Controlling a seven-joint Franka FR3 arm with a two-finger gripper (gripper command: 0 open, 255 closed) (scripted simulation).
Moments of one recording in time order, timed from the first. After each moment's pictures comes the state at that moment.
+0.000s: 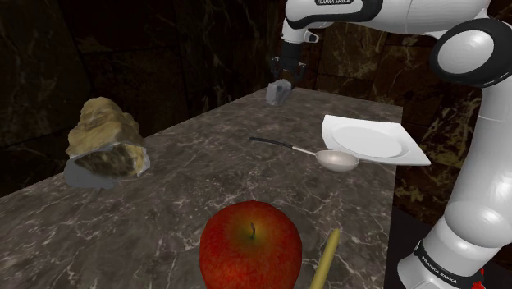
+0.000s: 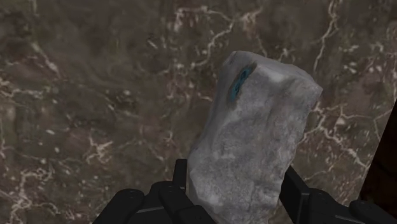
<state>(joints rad) -0.16 0.25 0.15 -1.33 -0.04 1.71 1.17</state>
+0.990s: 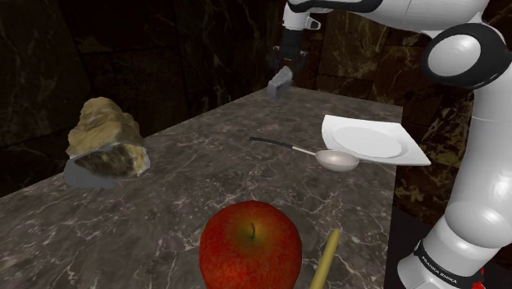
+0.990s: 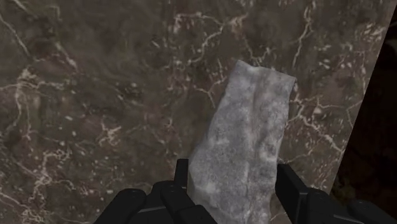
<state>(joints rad) -0.15 0.30 0.15 -1.16 -0.05 1.58 1.17</state>
